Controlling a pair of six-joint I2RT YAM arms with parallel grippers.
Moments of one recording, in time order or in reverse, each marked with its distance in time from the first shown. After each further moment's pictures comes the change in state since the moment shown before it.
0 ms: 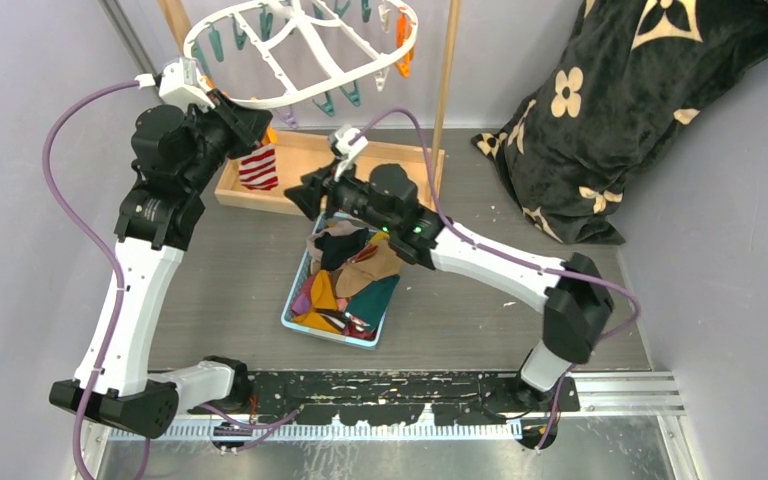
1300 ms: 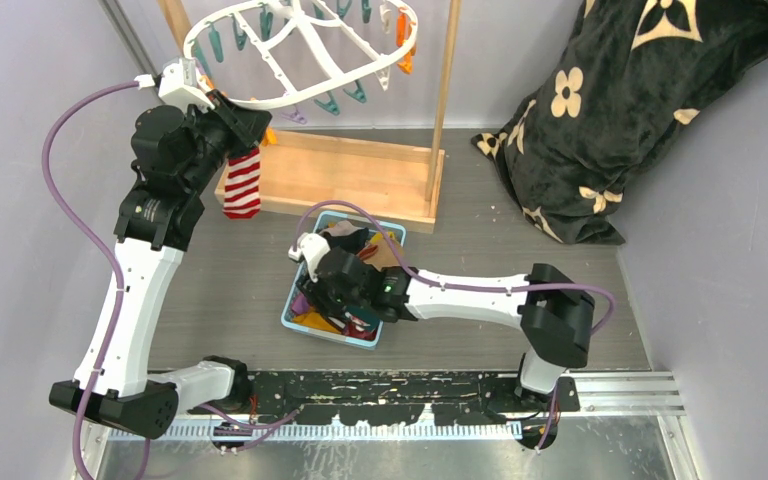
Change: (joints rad) left arm 0.000 -0.005 -0.002 -0.005 -0.006 0.003; right arm 0.275 -0.026 -0.255 -0.474 0.251 -0.088
